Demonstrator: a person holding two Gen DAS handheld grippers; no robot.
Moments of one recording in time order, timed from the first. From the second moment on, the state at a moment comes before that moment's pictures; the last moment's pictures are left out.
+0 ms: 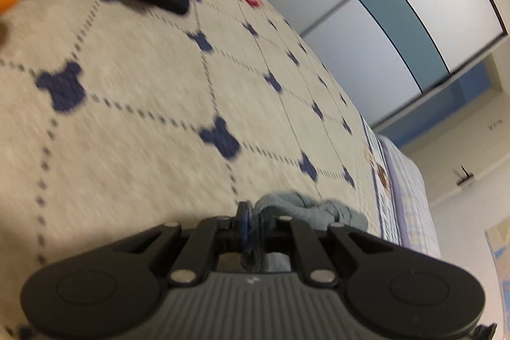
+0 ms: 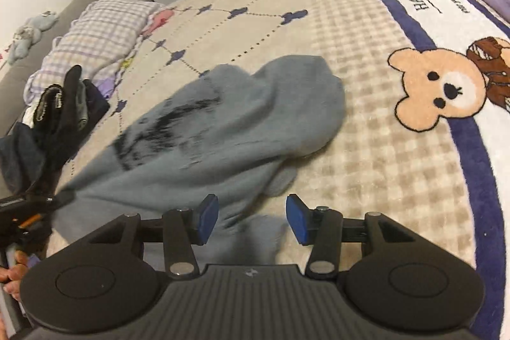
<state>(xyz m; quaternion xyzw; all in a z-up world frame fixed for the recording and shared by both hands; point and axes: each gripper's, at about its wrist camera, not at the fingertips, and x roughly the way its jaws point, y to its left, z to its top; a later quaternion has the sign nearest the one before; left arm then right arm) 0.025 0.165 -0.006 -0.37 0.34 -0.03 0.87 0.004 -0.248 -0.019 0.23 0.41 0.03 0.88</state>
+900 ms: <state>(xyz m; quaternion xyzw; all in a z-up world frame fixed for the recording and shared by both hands) 0.011 0.168 -0.038 -0.37 0.44 -0.09 0.81 0.040 -0.232 -0.040 0.19 0.42 0.00 0.89</state>
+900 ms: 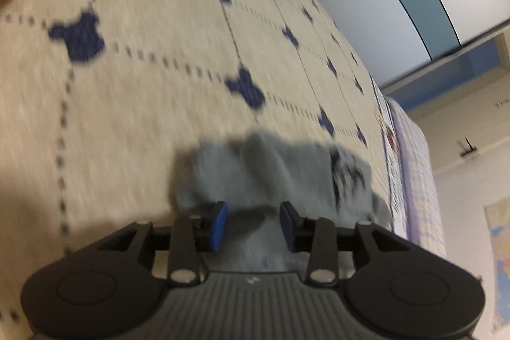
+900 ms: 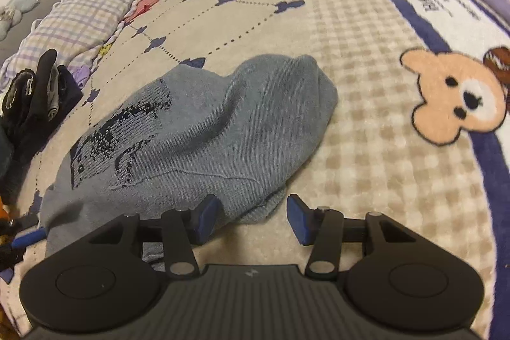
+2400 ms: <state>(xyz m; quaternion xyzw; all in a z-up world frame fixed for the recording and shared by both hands) 0.010 0.168 -0.037 -0.37 0.42 -0.07 0.82 -0.061 -0.213 0.055 0.20 0.32 0.22 0.90</state>
